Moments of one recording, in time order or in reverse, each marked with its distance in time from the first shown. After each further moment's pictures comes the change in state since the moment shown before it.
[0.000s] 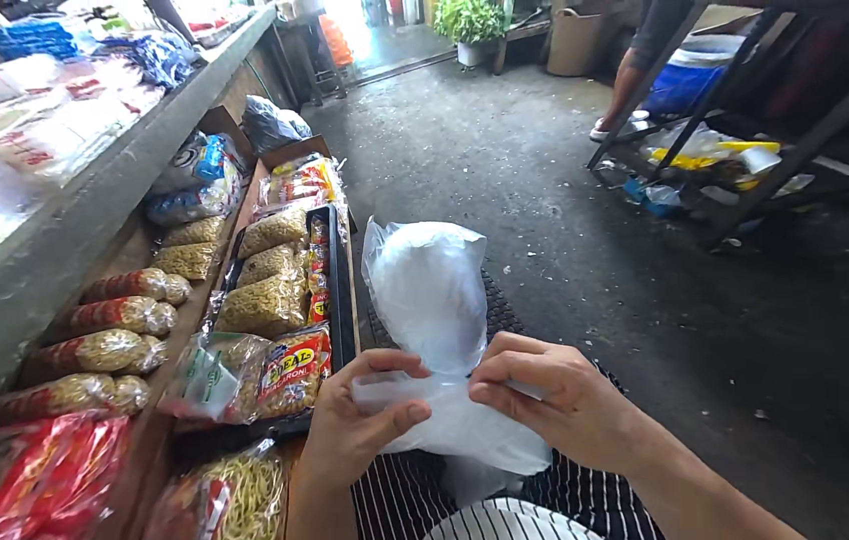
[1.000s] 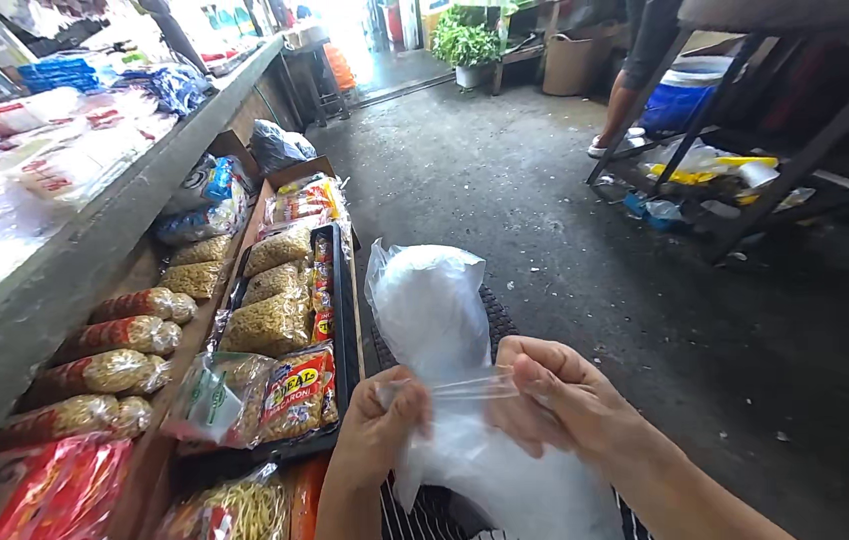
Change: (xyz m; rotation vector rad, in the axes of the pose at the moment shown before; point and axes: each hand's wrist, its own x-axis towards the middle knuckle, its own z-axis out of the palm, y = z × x) left_hand 0.011 -0.012 0.018 -0.269 0.009 -0.107; right_hand 0.018 0.005 0.000 0.939 -0.117 0.103
